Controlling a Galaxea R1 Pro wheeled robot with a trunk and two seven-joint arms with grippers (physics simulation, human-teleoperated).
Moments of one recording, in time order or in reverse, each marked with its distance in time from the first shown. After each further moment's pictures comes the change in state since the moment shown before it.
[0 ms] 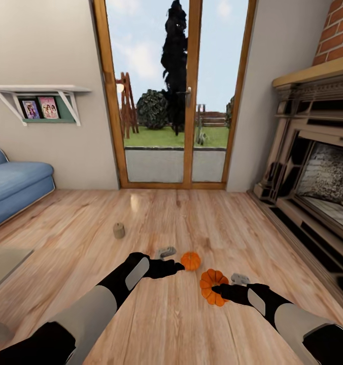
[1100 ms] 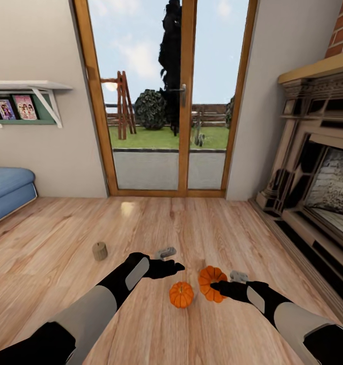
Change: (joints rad) left arm 0.000 0.000 -0.002 0.001 0.000 0.003 -0.003; right arm 0.000 -0.002 -0.010 -0.028 -0.005 0.003 0.006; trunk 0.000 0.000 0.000
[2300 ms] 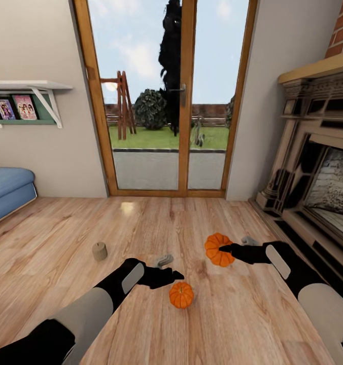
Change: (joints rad) left arm -0.006 0.018 0.006 0.108 0.004 0.050 -0.150; right arm -0.009 -0.159 -0.220 -0.515 -0.020 0.506 -0.001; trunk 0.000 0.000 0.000
